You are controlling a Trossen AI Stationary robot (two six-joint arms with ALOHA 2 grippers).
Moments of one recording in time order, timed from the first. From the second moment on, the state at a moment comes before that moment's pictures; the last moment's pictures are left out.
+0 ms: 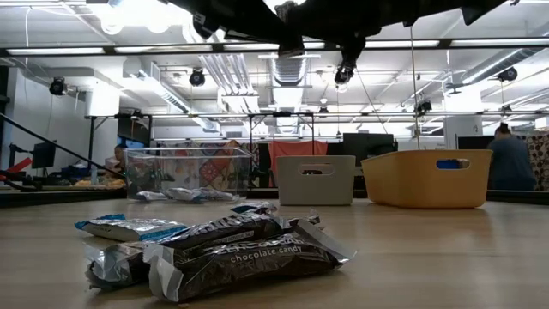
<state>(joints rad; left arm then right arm) -0.38 1.63 1.01 0.22 -0.77 0.04 0.24 1.46 0.78 0.51 0.25 0.03</state>
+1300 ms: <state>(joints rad) -0.37 1.65 1.01 -0.06 -0.68 -0.18 -0.05 1.30 0.78 -0.46 0.67 0.57</state>
